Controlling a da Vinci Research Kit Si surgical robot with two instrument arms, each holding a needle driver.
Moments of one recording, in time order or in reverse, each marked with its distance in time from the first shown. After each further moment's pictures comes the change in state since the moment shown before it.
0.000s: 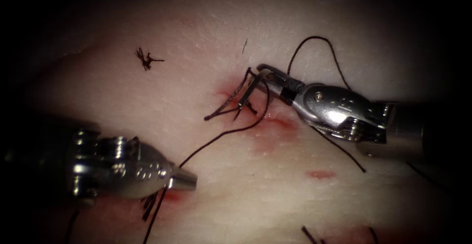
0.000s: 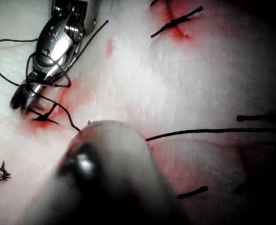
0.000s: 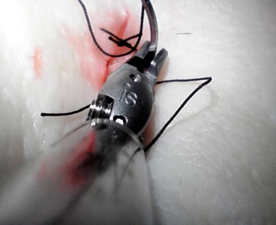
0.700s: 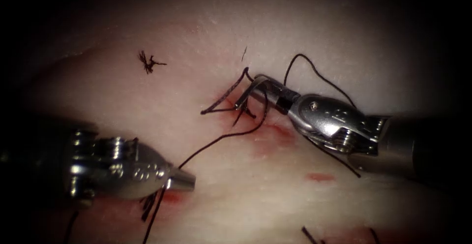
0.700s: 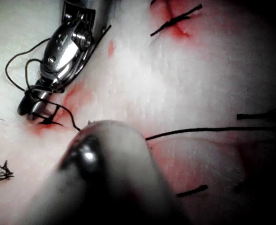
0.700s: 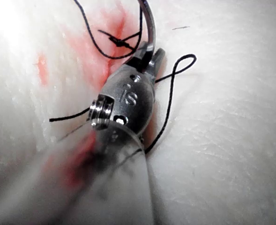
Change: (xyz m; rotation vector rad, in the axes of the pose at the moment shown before) right arm -0.007 -0.003 0.000 0.162 -0.211 0.061; left arm 0.000 0.000 0.000 -0.003 0.001 0.001
